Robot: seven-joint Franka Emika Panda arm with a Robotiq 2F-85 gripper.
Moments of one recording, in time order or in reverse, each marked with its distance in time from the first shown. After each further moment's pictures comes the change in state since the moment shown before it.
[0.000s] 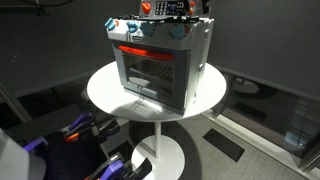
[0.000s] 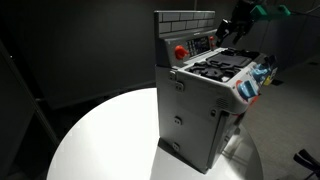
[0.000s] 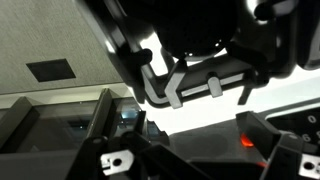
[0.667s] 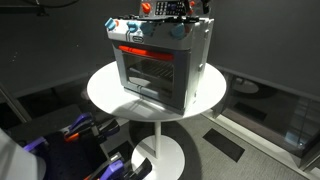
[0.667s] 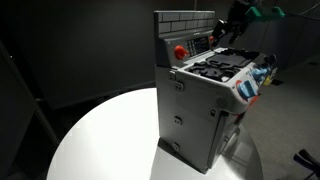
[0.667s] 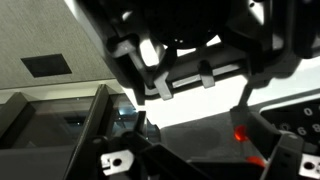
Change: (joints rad) arm 0.012 0.031 -0.002 0.028 0.000 0.021 0.000
